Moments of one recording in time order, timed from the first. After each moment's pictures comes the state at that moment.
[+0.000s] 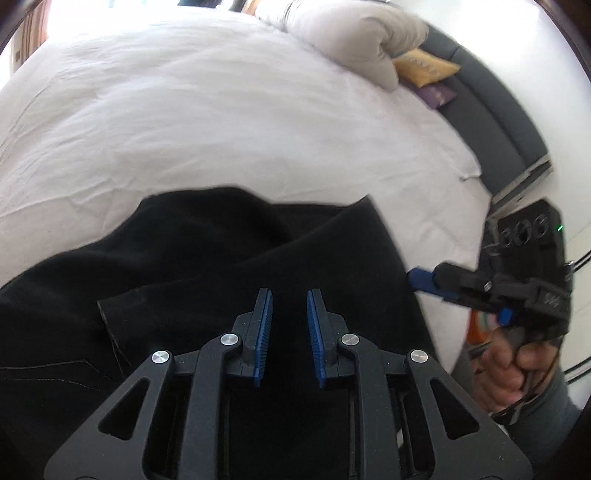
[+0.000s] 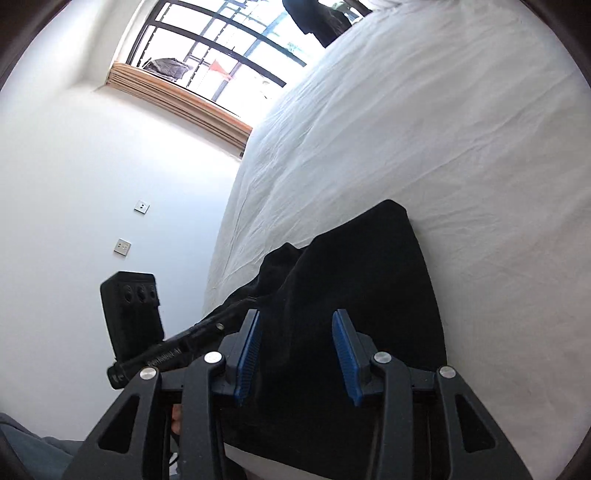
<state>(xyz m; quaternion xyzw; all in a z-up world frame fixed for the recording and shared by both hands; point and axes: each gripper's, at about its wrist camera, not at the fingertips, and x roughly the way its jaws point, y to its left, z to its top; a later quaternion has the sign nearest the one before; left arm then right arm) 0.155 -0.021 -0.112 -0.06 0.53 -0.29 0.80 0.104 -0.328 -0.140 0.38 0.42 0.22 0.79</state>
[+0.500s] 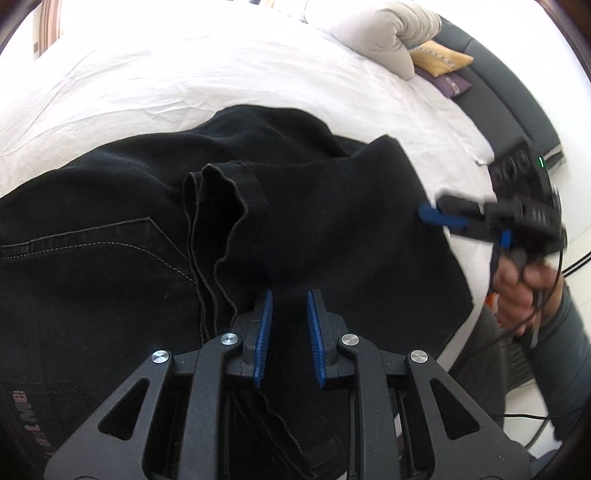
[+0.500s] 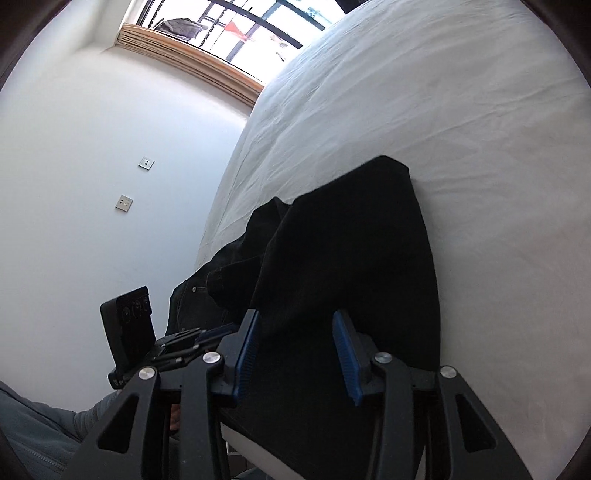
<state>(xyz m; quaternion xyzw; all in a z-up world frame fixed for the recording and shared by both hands) 0.089 0.025 -0.130 -0.06 0.53 -0.27 0.80 0.123 -0.320 -0.164 0.32 0.47 0.27 0.77</state>
